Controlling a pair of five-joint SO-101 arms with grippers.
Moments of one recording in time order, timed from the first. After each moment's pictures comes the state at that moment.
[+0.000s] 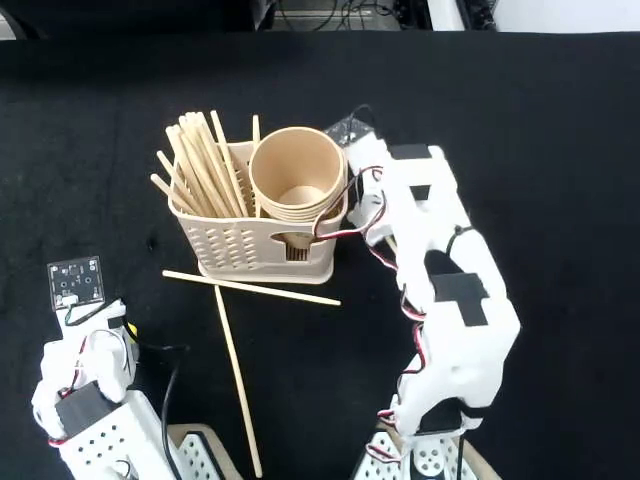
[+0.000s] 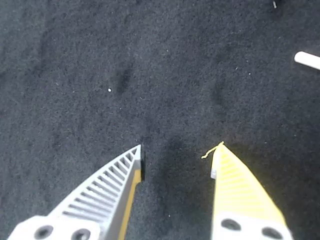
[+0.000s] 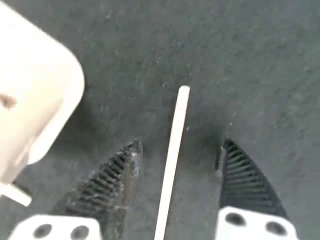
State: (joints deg) left arm -40.1 -103.8 95.4 69.8 -23.2; right arm -5.5 22.2 7.9 64.5 29.6
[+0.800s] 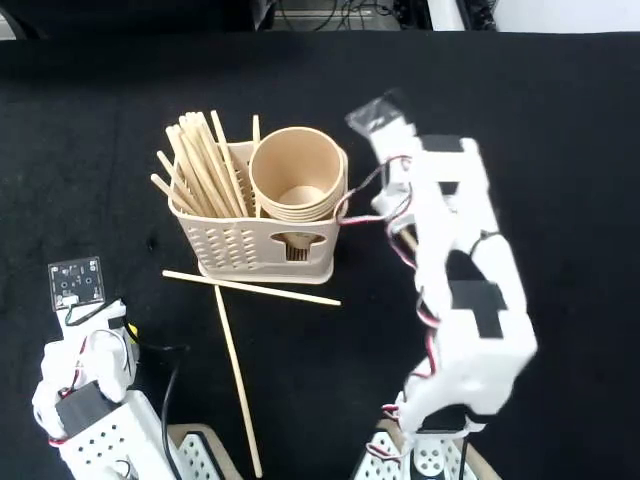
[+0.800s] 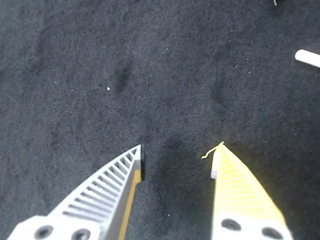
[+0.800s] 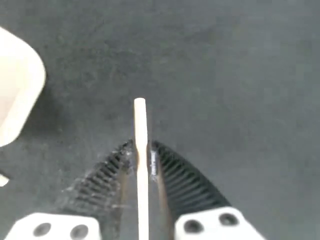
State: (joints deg) left arm -40.1 -103.8 95.7 69.8 -23.2; right arm 0.9 13.3 5.7 68.9 31.3
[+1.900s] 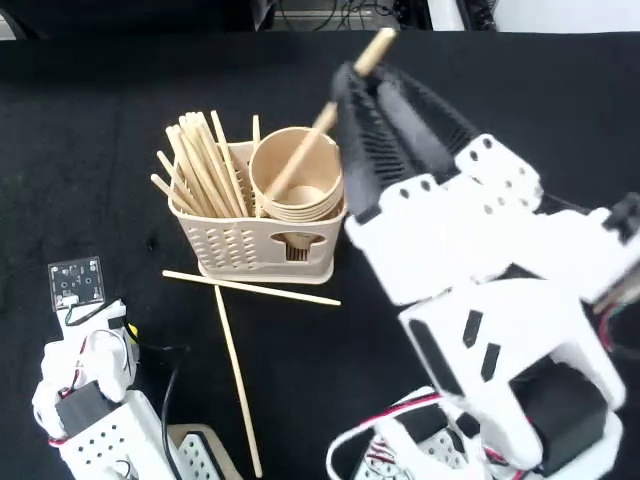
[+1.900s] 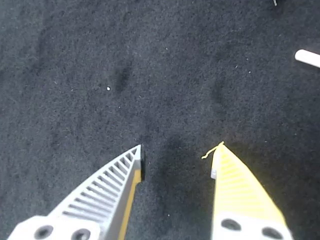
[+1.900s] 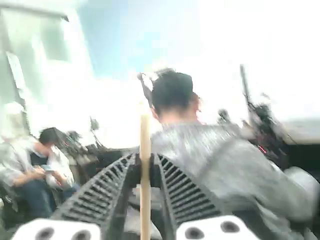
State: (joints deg) left arm -40.1 -103.8 95.7 69.8 -23.2; right arm -31.6 -54.9 6.5 38.6 -14.2
